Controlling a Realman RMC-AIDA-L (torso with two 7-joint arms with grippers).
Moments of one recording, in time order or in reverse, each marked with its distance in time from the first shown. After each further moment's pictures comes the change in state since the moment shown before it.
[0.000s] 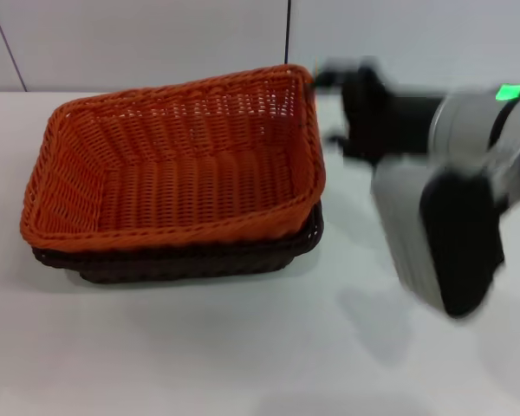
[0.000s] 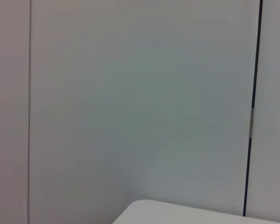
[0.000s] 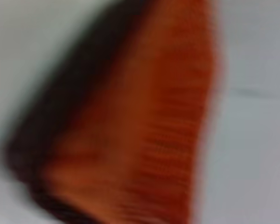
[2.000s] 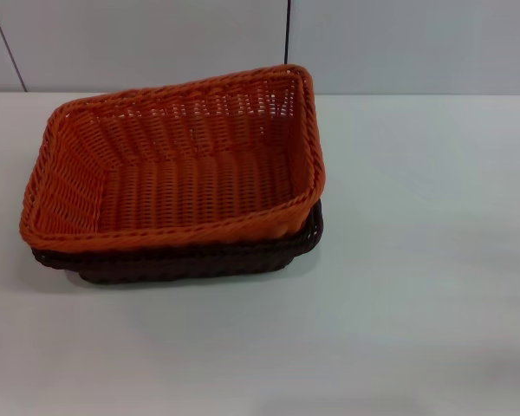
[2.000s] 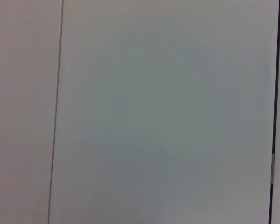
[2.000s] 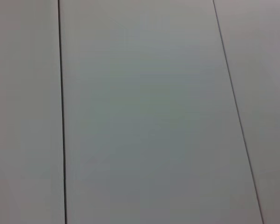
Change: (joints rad) left arm 0.035 0.004 -0.023 -0.010 0.001 0.125 -0.016; right arm -0.212 0.023 -0.032 1.267 0.518 2.191 1.509
